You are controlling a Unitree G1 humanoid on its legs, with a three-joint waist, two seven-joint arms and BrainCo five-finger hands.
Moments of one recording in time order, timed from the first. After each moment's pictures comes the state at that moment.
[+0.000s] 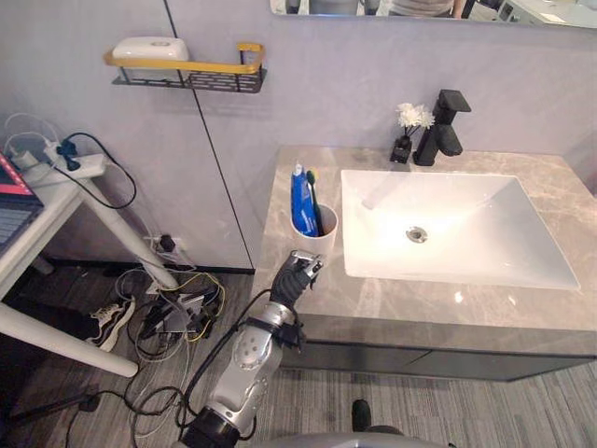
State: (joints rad) left arm -0.02 0.15 -0.47 0.09 -0.36 -0.32 -0.01; right arm 0.22 -0.09 -0.27 1.14 0.26 -0.18 -0.10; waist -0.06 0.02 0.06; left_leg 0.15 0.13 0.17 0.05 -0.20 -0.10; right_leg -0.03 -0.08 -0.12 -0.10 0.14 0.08
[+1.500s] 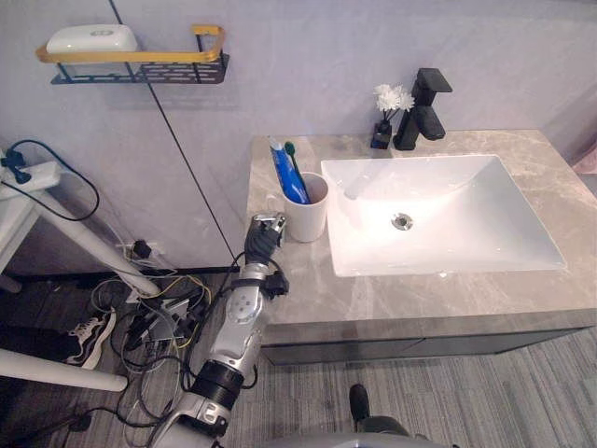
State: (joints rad) left arm -0.23 0.10 -0.26 0.27 -0.32 -0.32 0.21; right arm 0.21 -0.07 -0.35 1.13 0.26 -0.18 -0.11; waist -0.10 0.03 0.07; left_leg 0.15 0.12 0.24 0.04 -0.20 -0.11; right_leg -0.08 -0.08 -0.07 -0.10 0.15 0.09
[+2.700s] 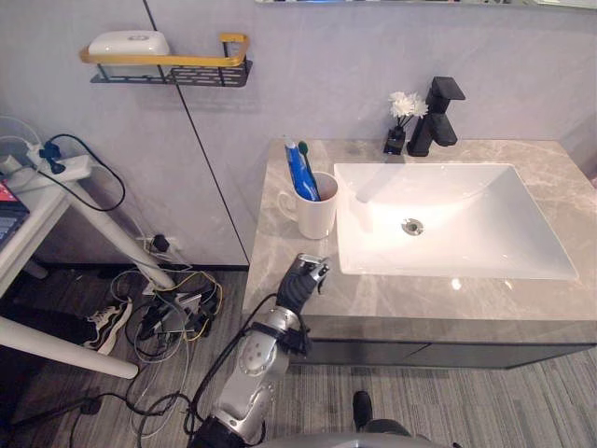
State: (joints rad) left arm 0.03 0.12 -0.51 0.01 -0.39 -0.30 -0.04; right arm 0.22 -0.08 -0.30 1.14 0.26 -0.19 -0.11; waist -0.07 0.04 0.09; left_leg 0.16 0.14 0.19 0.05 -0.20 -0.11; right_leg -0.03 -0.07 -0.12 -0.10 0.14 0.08
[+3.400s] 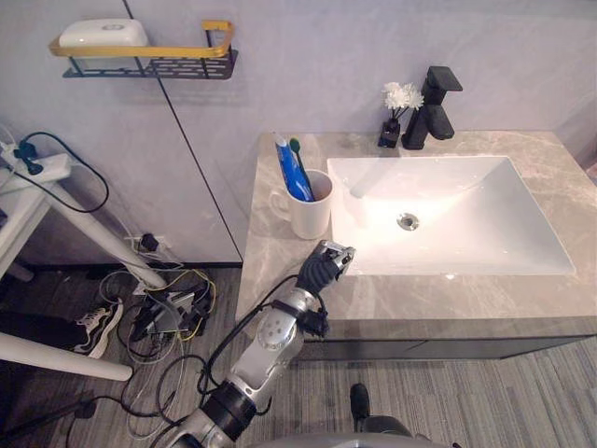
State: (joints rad) left arm -0.18 0.13 -0.57 0.17 -0.36 -0.28 0.04; right arm 0.21 -0.08 -0.29 1.14 0.29 -0.19 -0.11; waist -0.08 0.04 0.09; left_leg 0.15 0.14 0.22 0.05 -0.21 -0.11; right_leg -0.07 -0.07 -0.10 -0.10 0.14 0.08
